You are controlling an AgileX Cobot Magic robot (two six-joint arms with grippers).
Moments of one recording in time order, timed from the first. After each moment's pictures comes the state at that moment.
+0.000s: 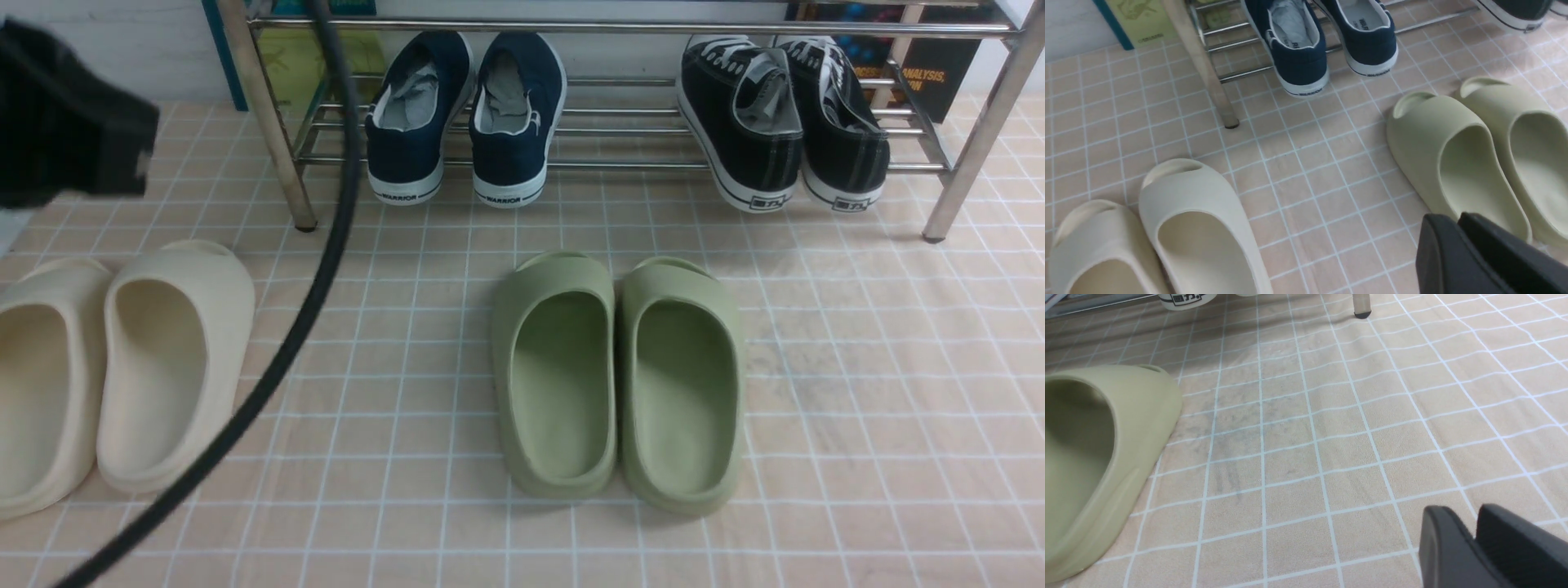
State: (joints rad) right arm -0.11 -0.01 0.01 0.10 0.39 0.14; left arm -0.37 0.85 -1.12 0.08 0.82 0.00
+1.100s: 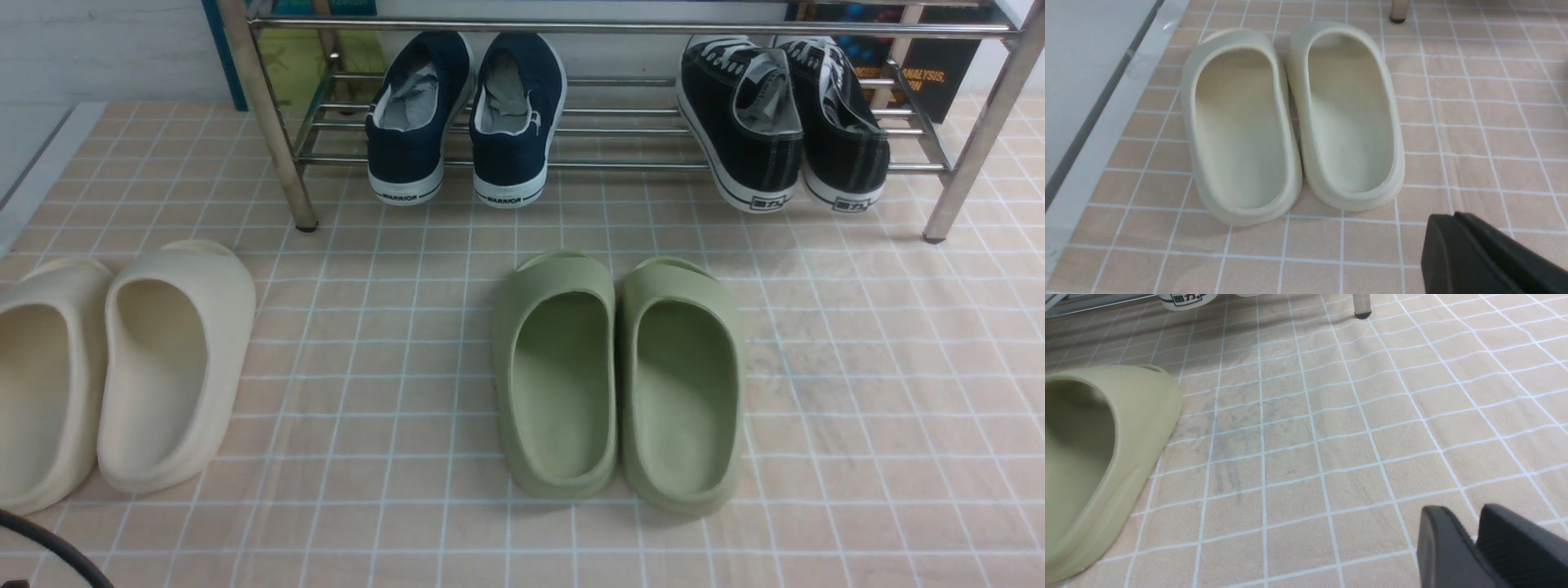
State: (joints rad) right arm -0.11 -0.01 0.01 0.10 0.39 0.14; left arm -0.37 0.28 -0.35 0.57 0.69 -0.61
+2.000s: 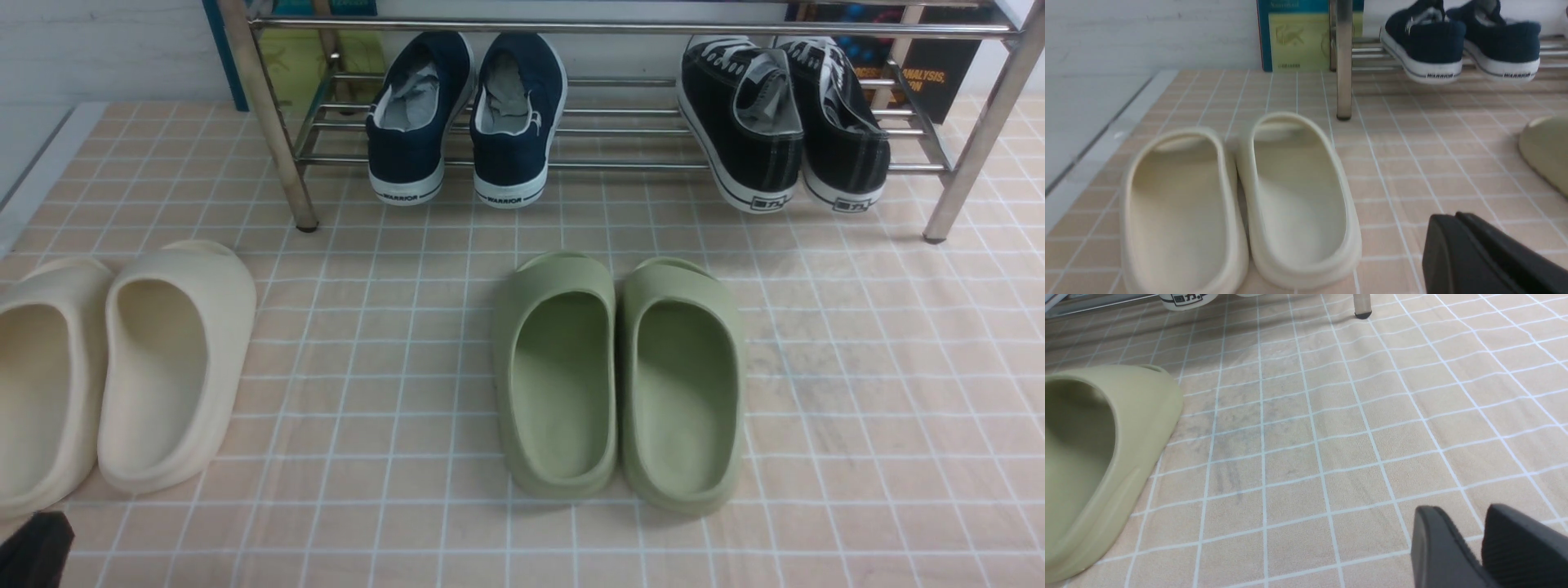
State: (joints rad) right arm -0.11 -0.01 0.01 0.10 0.39 0.14; left arm -0.07 -0.01 0.03 0.02 0.19 0.01
